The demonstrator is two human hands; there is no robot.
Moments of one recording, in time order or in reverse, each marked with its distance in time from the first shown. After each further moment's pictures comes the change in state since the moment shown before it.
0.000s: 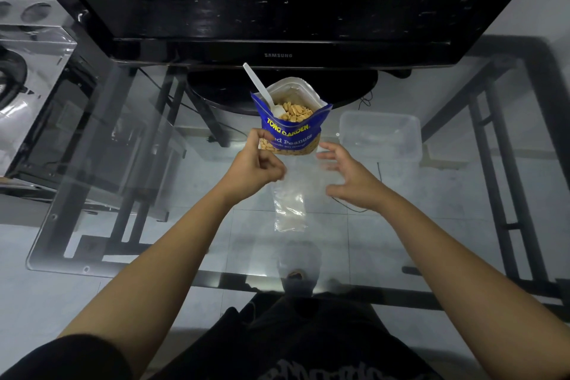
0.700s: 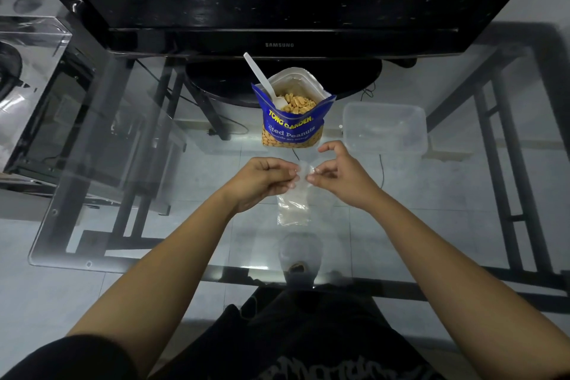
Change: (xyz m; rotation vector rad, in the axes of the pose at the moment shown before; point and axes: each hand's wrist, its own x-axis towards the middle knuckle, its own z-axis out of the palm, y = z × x) left_hand 0.002 -0.028 0.009 -0.429 -0.197 -0.295; right_hand 0.008 0.001 0.026 0.093 0.131 0.056
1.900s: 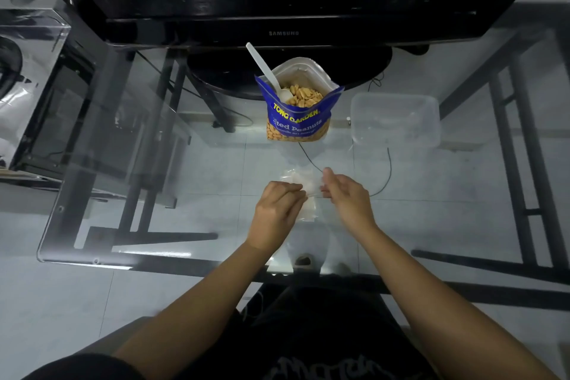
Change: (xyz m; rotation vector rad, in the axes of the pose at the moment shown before) left_hand 0.001 -0.098 0.025 1.001 0.615 0.988; right_hand -0.010 0.050 0.045 0.172 0.304 0.190
